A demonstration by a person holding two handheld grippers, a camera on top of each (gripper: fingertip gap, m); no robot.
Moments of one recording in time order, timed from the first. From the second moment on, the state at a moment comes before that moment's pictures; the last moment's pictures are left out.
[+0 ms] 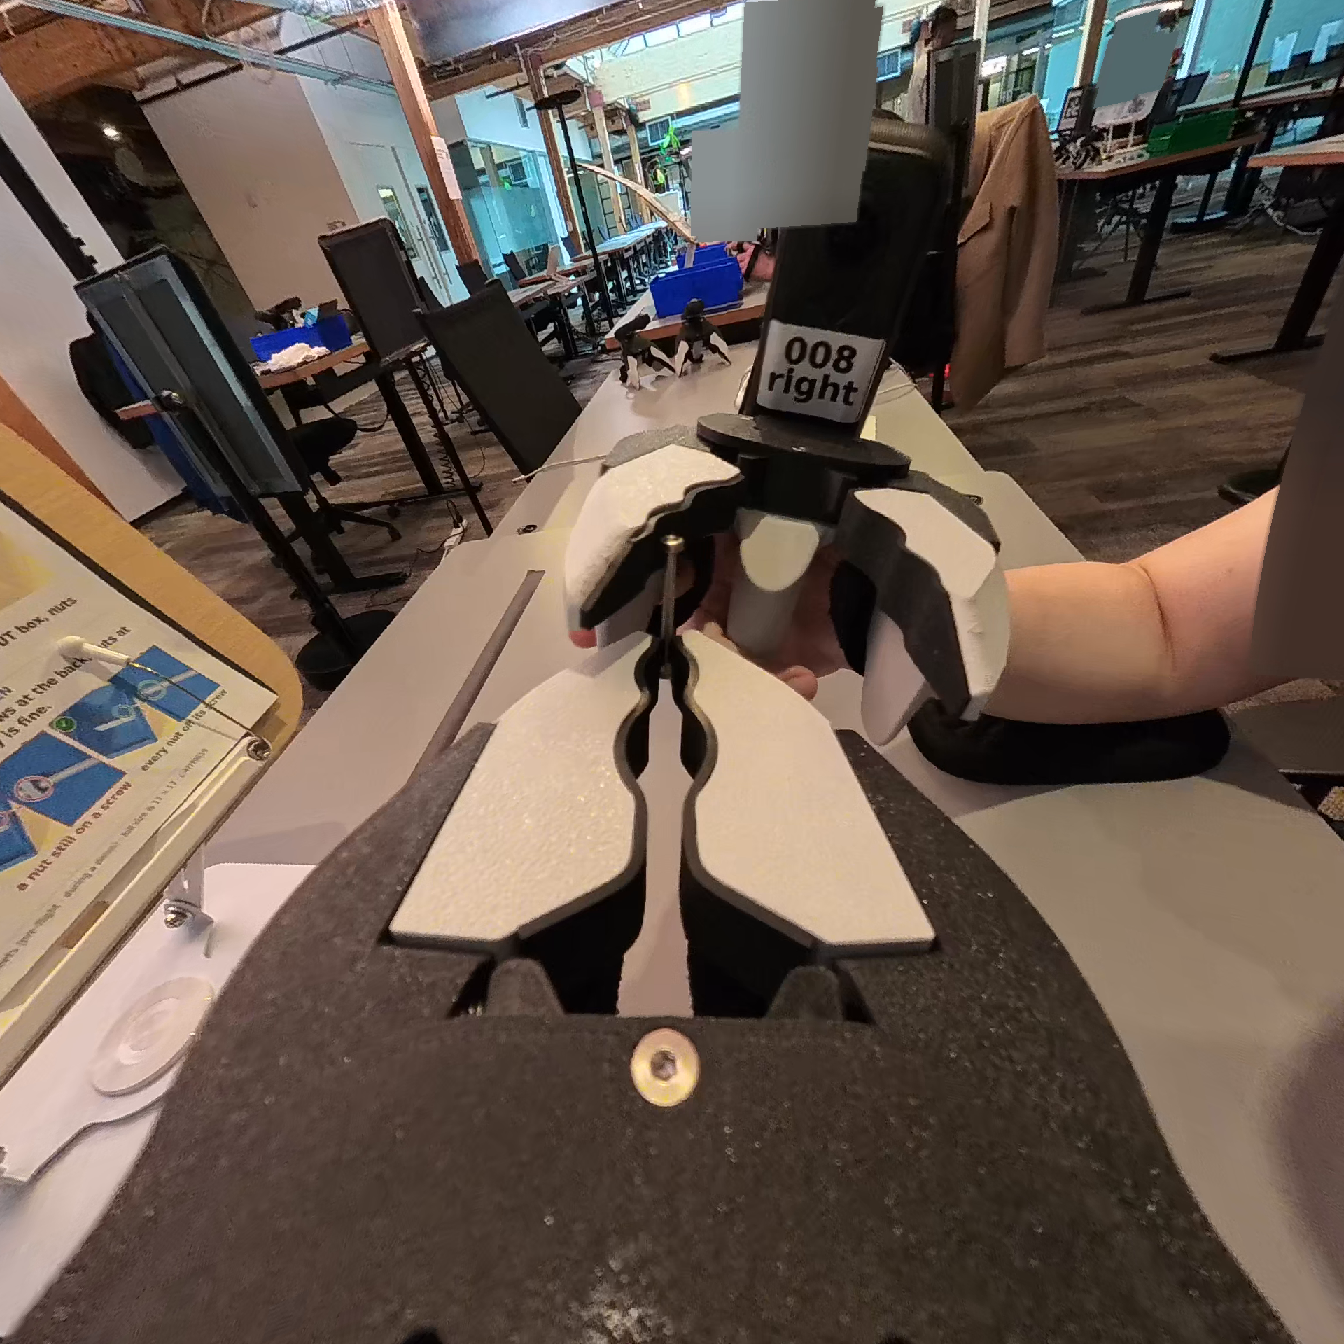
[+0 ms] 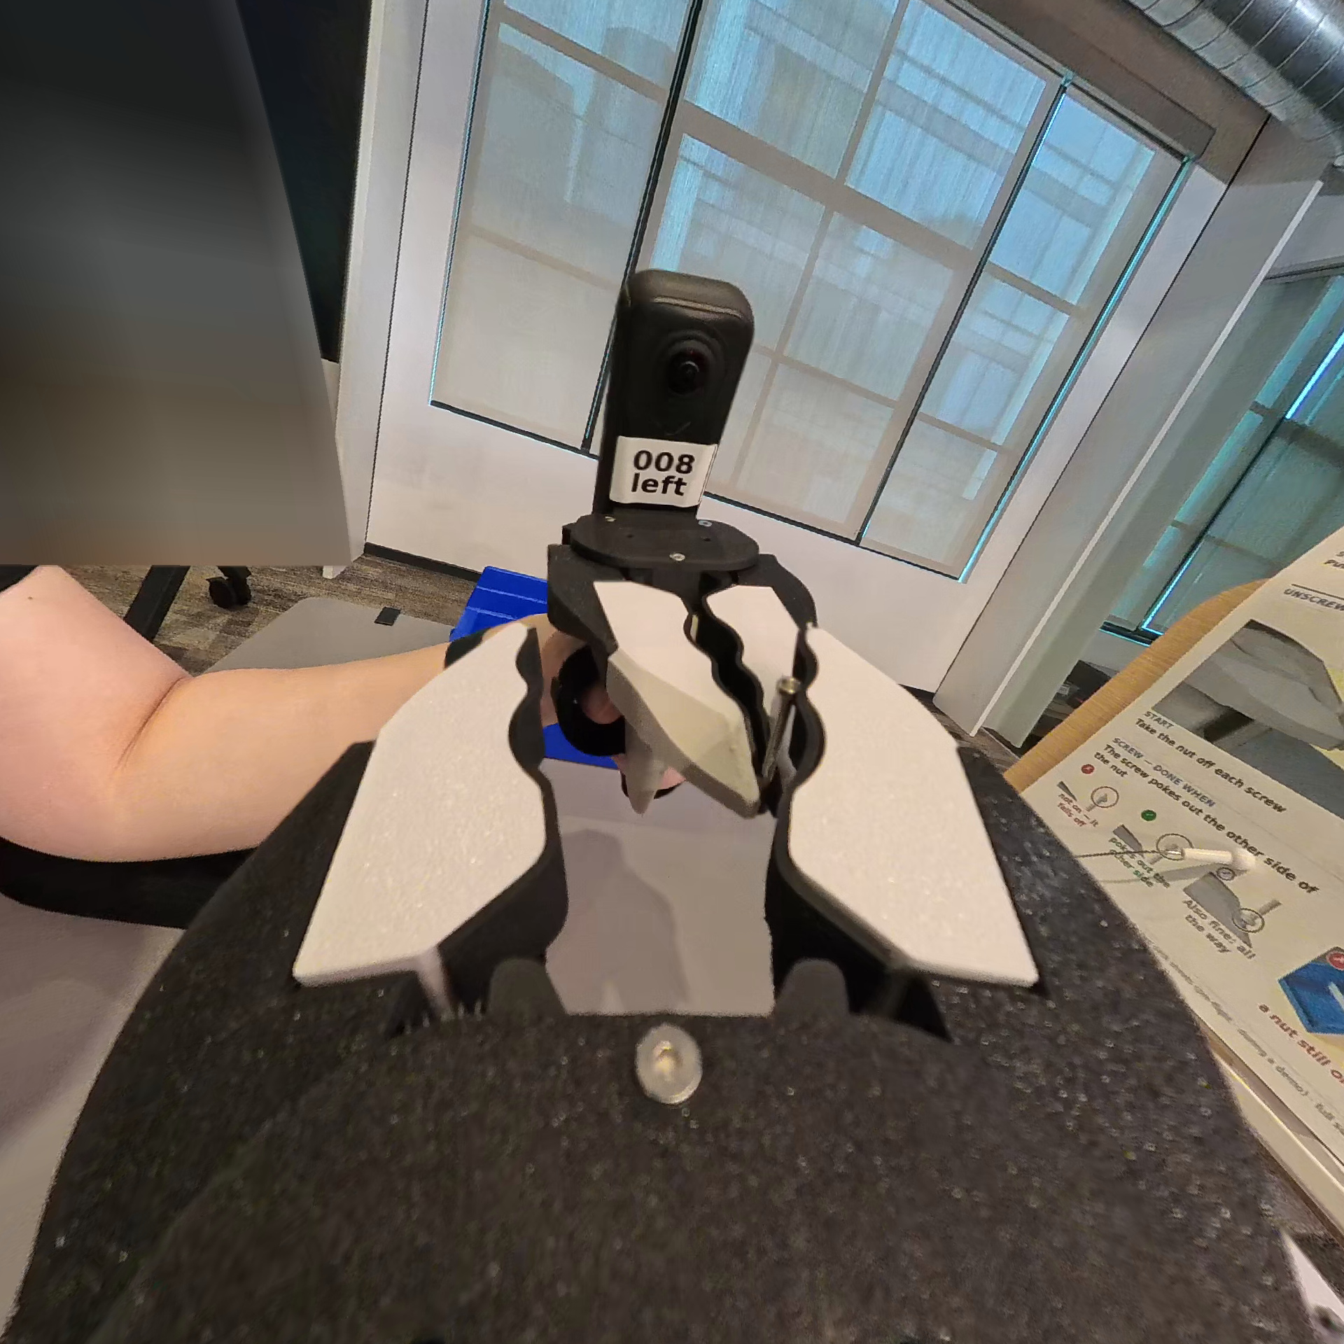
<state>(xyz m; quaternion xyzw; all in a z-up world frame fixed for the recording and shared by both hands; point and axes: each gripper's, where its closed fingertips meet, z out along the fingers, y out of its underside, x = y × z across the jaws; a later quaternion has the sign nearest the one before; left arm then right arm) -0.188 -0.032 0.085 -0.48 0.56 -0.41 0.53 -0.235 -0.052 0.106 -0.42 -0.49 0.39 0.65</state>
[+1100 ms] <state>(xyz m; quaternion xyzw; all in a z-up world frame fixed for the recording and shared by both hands) -0.205 -0.025 0.099 -0.48 0.53 -0.44 0.54 -0.220 -0.037 0.113 -0.43 -0.46 0.38 0.67</state>
